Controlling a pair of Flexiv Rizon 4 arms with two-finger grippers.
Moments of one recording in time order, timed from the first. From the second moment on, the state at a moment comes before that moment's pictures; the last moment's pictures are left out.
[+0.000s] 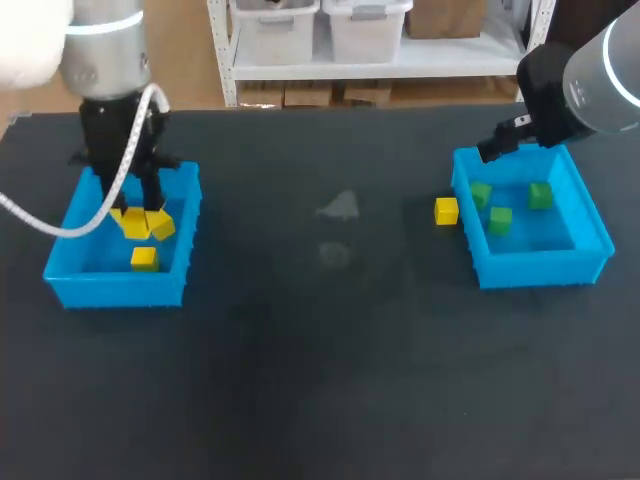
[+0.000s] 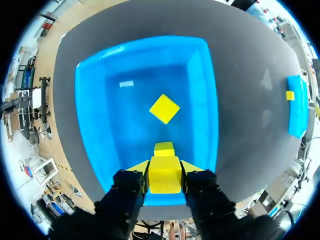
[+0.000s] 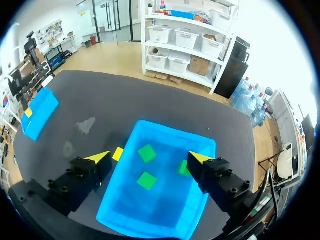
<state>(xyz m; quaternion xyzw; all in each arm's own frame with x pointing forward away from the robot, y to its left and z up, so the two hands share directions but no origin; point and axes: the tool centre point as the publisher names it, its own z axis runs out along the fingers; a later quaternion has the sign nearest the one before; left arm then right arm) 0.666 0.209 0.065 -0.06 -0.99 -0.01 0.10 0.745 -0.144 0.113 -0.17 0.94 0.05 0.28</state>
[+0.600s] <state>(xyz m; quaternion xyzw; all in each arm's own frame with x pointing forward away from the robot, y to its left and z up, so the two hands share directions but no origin) 0.715 0.135 0.090 -0.22 -0.97 0.05 -0.08 0.745 -0.144 0.113 -0.17 0.94 0.05 0.28</state>
